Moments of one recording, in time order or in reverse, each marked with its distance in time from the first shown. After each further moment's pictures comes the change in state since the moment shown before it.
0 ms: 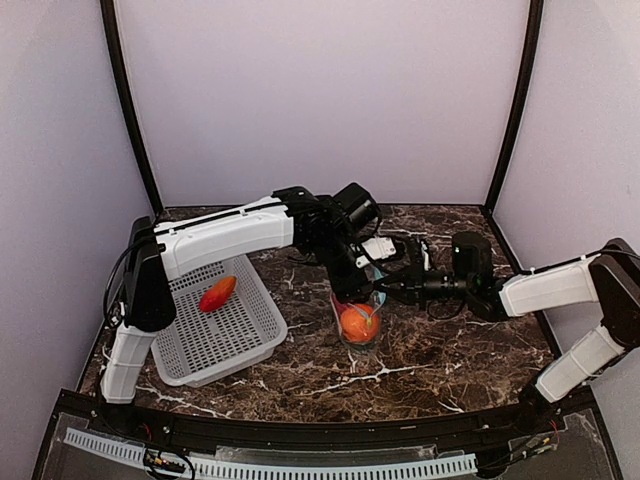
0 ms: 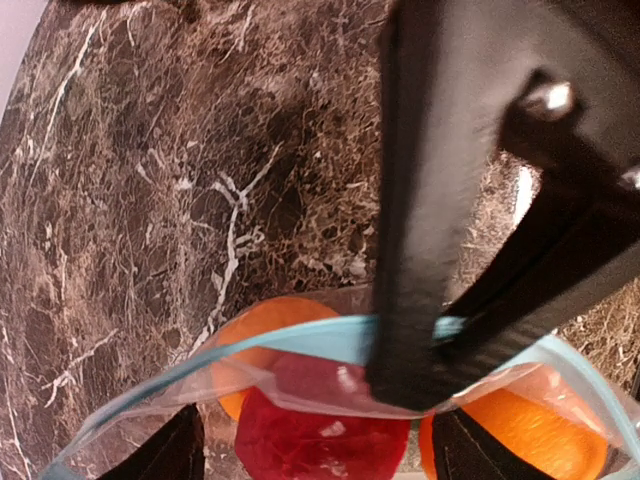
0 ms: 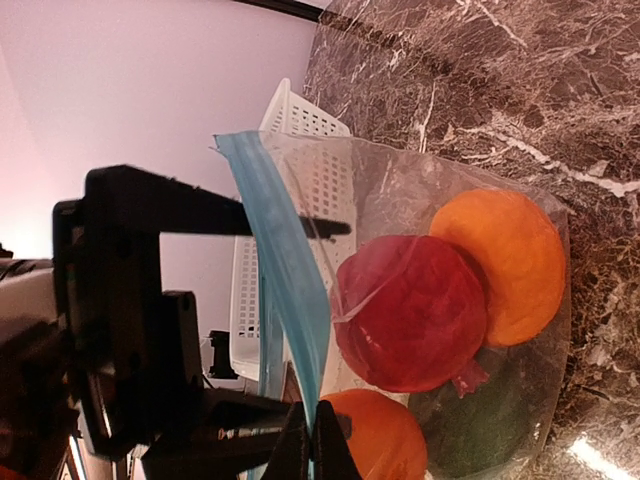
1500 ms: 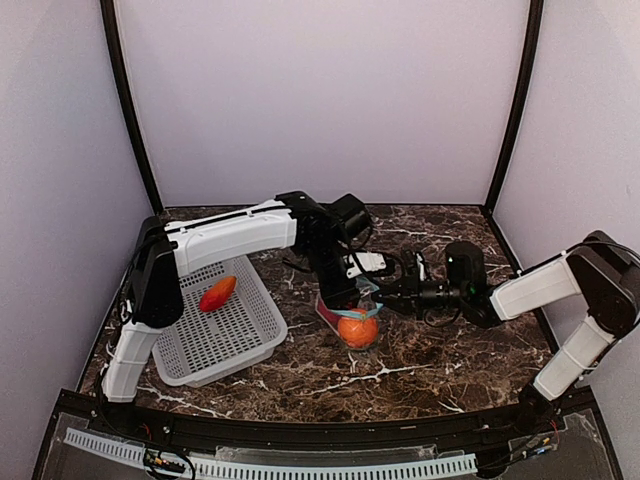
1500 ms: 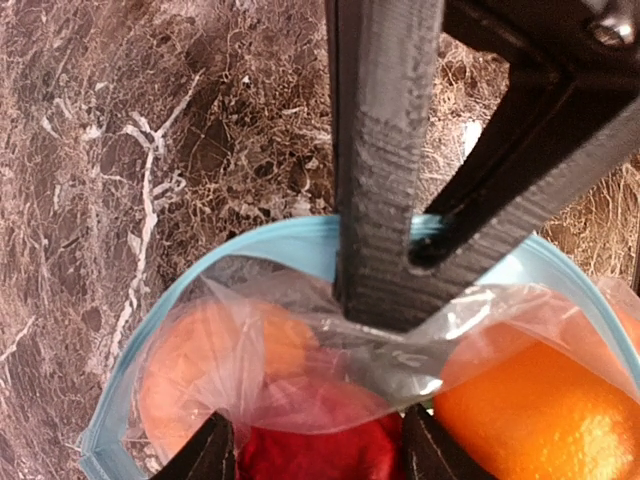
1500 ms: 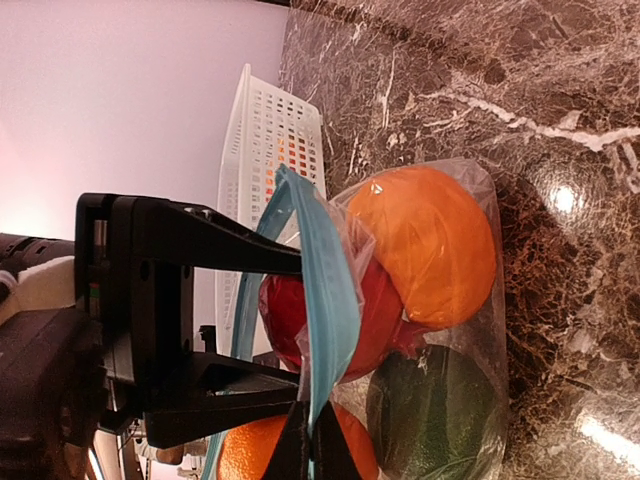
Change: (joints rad) left arm 0.048 0.059 -0.008 -0.103 0.158 0.061; right arm -0.007 0.105 -0.031 0.087 -0.021 0.034
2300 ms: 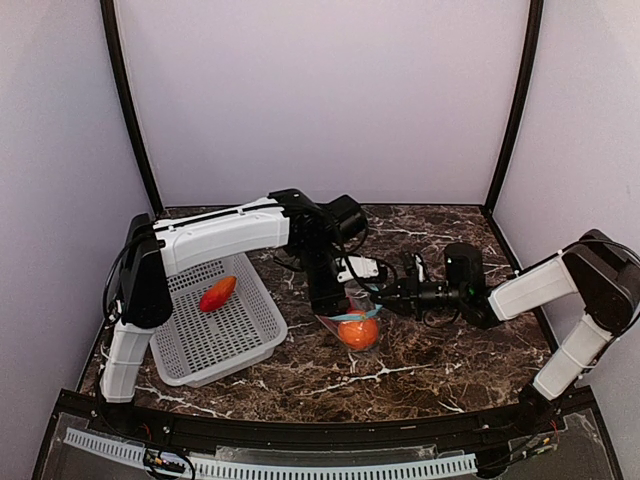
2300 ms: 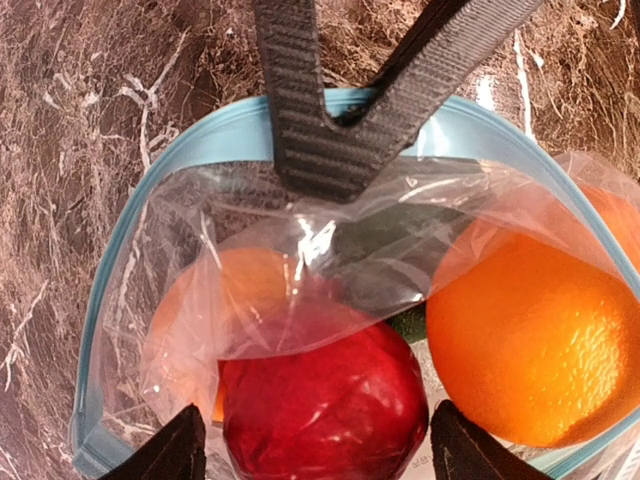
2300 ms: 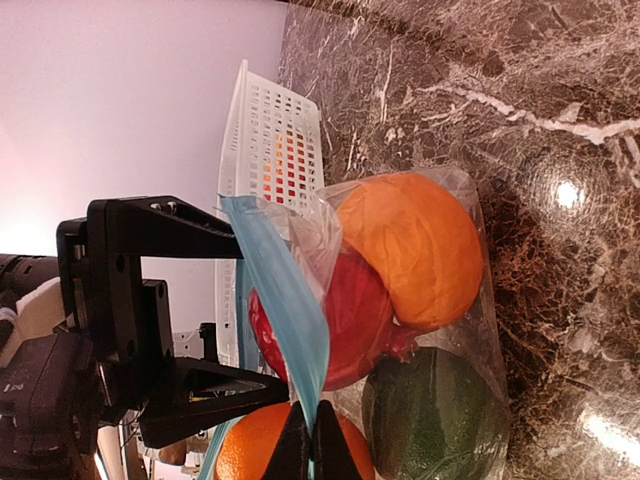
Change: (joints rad) left arm -0.014 -0.069 -0.061 -0.060 -0.079 0.071; right arm -0.001 0.022 -0.002 0.022 -0.012 0.007
